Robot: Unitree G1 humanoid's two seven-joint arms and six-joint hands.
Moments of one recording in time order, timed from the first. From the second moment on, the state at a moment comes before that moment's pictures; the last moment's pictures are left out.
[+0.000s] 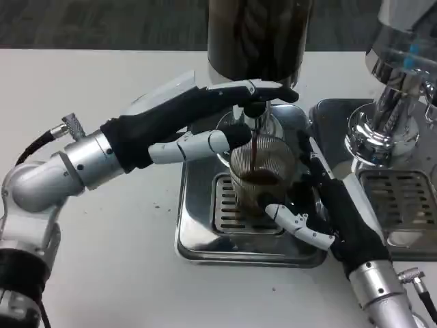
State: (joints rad) left arm -0.63 0.41 -0.11 0.79 -0.11 -0.88 -0.85; right arm -0.09 -0.14 0.14 0.45 -0.27 -0.45 -0.10
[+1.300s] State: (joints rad) left arm -0.59 0.42 -0.09 0.76 -0.14 -0.85 -0.84; right arm -0.12 -0.14 0.14 0.49 -0.23 -0.48 -0.02
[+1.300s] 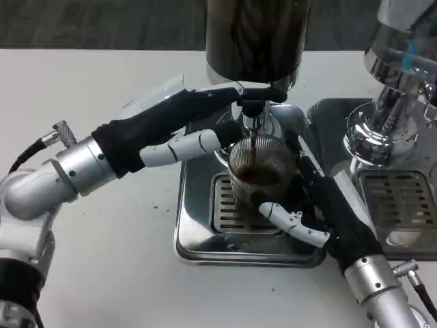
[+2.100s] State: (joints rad) left arm -0.64 0.36 -0.01 0.68 -0.26 -0.74 -0.87; right arm -0.10 -0.13 0.14 0.48 -0.24 -0.48 -0.04
